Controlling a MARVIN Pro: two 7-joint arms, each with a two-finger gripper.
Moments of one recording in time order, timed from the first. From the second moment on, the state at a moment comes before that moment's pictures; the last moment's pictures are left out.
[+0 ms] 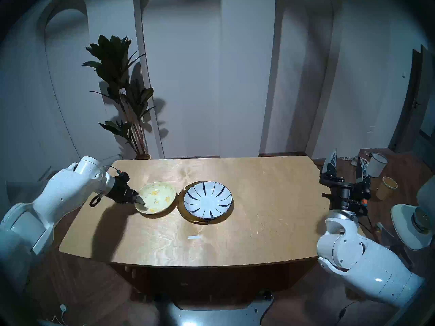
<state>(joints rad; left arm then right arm) 0.71 -0.91 -0.80 -0.71 -0.58 0.96 -0.86 -1.89 -0.58 1.32 -1.90 0.41 -0.85 -0.98</state>
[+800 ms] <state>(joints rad) 0.64 -0.93 -0.68 -0.62 -0.67 0.96 -0.86 -1.93 -0.62 1.35 -1.90 0.39 -0.85 -0.97</state>
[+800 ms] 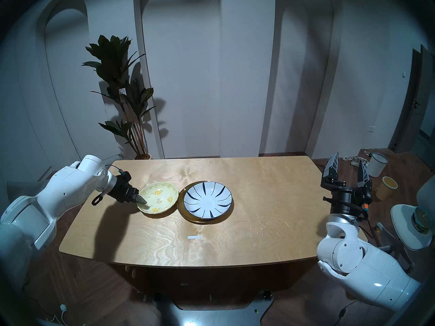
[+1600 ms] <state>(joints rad) 0.57 -0.92 -0.65 -0.51 -0.83 0.96 -0.87 -1.92 -0.65 1.35 -1.90 0.38 -0.83 -0.99</state>
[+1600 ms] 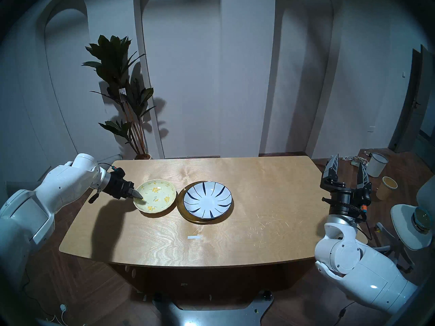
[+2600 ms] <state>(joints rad) 0.55 -0.94 -0.65 -0.39 -0.95 0.96 -0.86 -1.90 -0.68 1.32 -1.89 0.37 -0.78 -1.01</state>
